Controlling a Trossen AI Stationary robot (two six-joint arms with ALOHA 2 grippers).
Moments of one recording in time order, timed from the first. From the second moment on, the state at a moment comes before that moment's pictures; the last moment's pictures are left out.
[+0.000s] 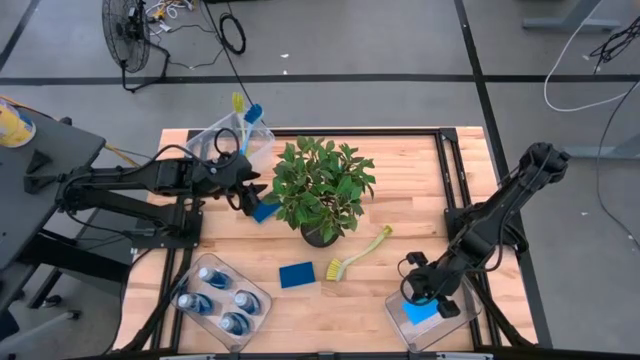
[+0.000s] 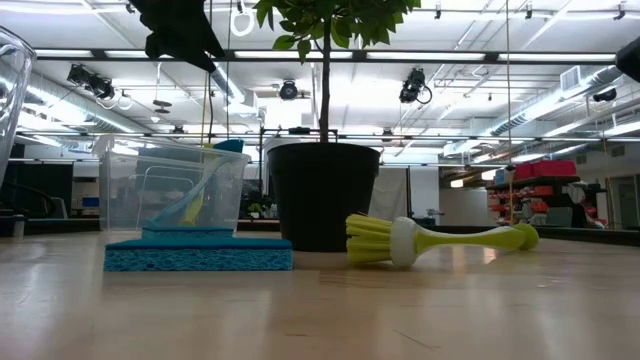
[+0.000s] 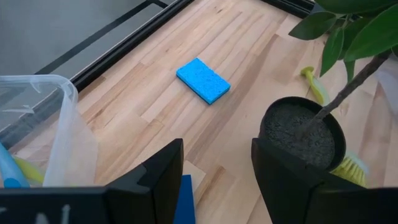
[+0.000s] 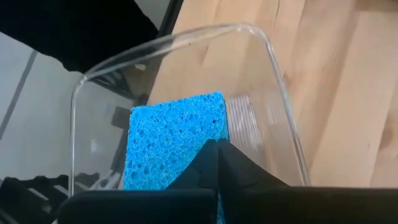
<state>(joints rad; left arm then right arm) 0.02 0.99 1.00 -0.71 -0.38 -0.45 0.80 1.19 0.73 -0.45 -0.04 0.55</state>
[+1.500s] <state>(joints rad) 0.02 0.99 1.00 -0.63 -0.33 -0.33 0.78 1.07 0.71 -0.49 -0.11 0.67</state>
